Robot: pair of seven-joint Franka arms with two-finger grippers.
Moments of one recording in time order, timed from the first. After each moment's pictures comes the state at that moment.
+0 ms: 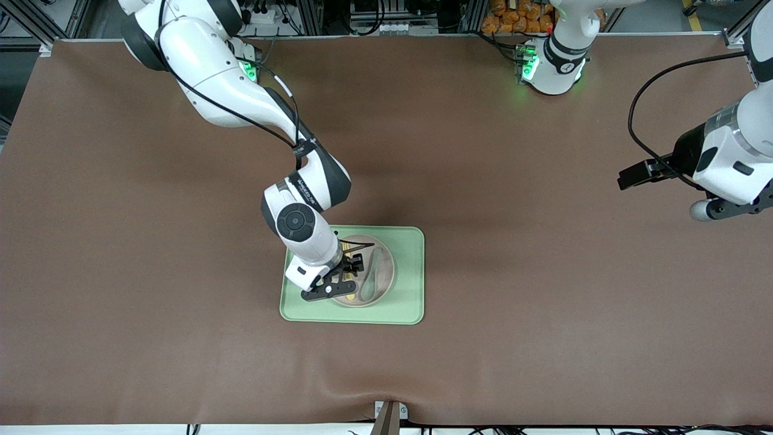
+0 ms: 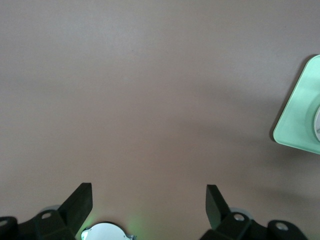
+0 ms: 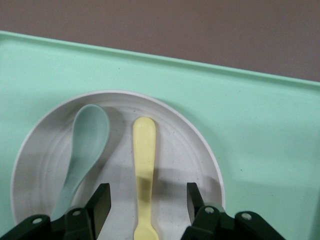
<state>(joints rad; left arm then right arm) 0.05 0.20 -0.21 -1.34 0.00 1.39 -0.39 0.48 0.88 0.08 -1.31 -0.02 2.30 0.38</state>
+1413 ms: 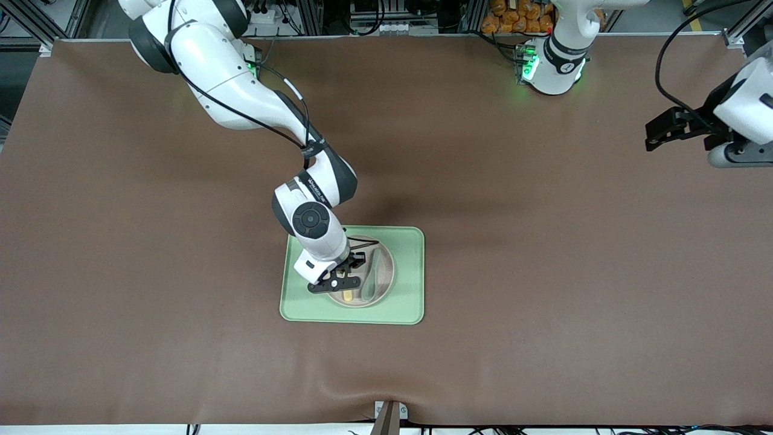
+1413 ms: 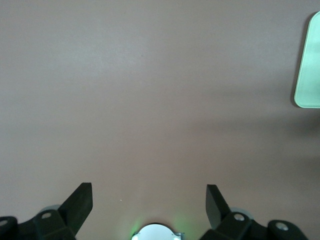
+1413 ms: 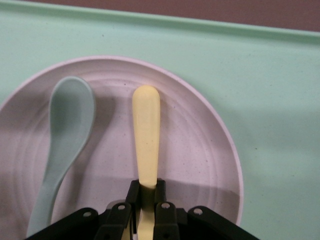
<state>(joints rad) -0.06 0.05 -0.05 -1.42 0.04 1.38 -0.08 0.51 0.90 0.07 -1.33 -0.05 2.31 0.48</state>
